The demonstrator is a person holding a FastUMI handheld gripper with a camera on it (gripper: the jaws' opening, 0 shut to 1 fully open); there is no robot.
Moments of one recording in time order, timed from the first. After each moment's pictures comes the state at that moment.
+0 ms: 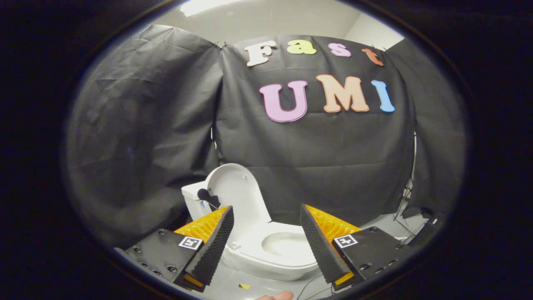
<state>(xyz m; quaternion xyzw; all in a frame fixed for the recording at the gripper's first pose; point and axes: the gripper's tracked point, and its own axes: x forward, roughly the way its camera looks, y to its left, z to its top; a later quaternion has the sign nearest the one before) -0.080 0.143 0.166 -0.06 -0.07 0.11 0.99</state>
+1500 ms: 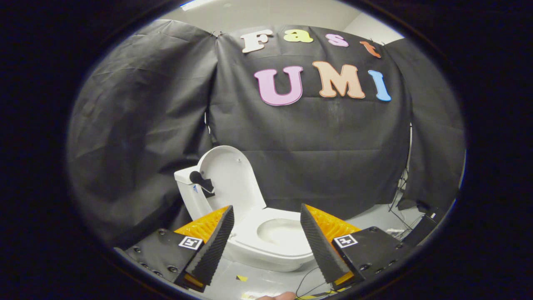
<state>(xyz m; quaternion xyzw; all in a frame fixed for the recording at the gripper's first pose) -0.072 0.135 0.127 -0.07 -0.02 0.09 0.99</state>
